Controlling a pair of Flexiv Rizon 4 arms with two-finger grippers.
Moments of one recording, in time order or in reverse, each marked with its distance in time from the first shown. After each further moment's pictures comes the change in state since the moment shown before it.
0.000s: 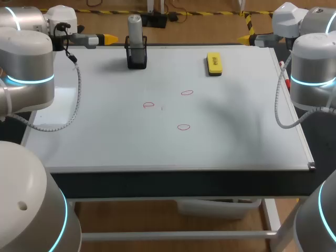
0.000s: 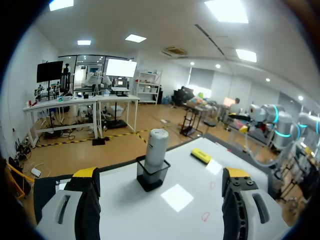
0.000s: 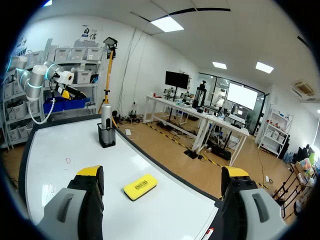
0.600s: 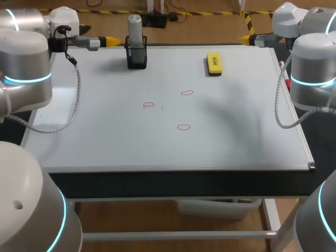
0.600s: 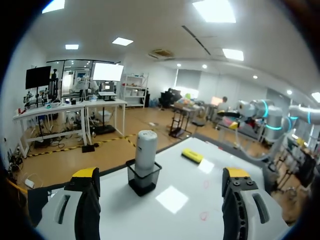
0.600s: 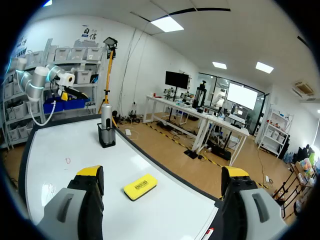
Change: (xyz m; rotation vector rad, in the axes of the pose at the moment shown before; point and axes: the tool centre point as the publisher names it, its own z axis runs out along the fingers) left arm 0.011 0.003 0.012 0.031 0.119 0.063; right arm 0.000 0.000 0.000 0.000 0.000 0.000
